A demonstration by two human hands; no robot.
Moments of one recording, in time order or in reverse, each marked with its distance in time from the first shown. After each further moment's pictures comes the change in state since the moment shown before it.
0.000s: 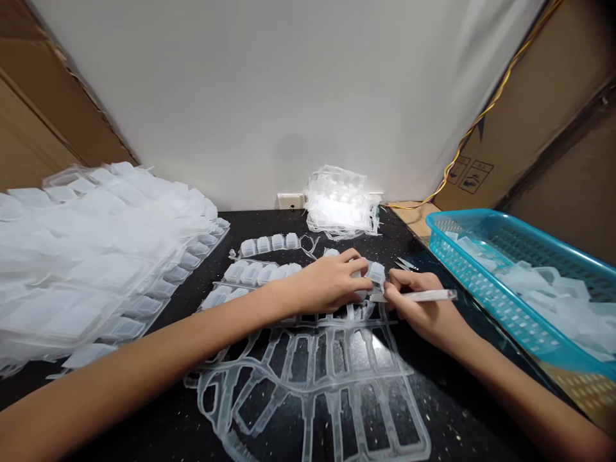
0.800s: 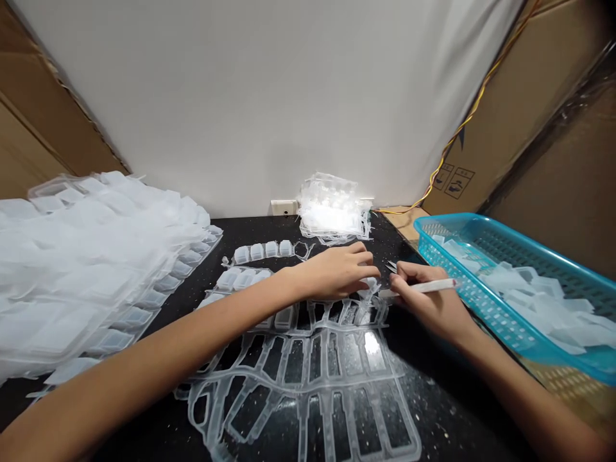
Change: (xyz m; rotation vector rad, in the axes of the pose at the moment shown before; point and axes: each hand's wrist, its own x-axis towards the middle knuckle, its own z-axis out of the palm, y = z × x) left_hand 0.036 -0.018 -0.001 0.074 -0.036 0.079; right_hand 0.002 0.006 -0.020 -0.051 0.127 0.004
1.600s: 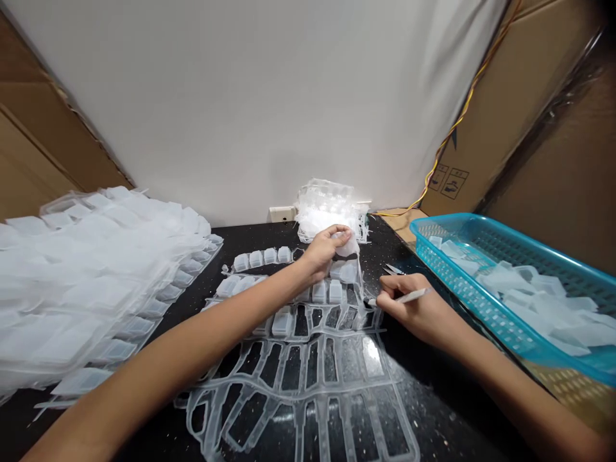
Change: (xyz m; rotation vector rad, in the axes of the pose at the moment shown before) left_hand 0.024 -0.028 0.021 -1.528 0.779 -0.931; right_hand 0.001 0.000 0.006 0.039 -0.234 0.044
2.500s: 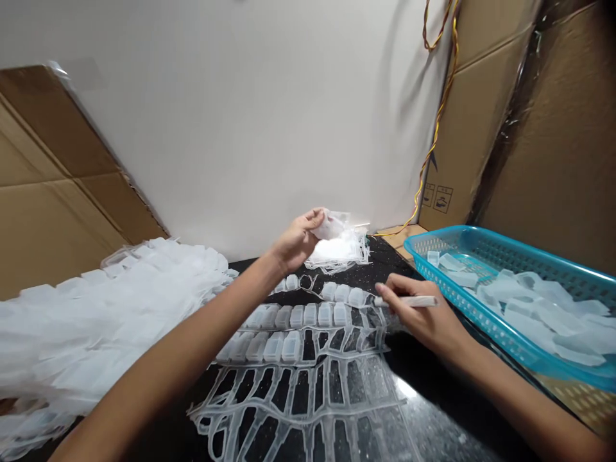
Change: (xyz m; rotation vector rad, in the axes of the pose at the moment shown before) left_hand -0.008 0.112 -0.003 -0.017 -0.058 0.063; right_hand -0.001 -0.004 -0.009 0.084 0.294 -0.084
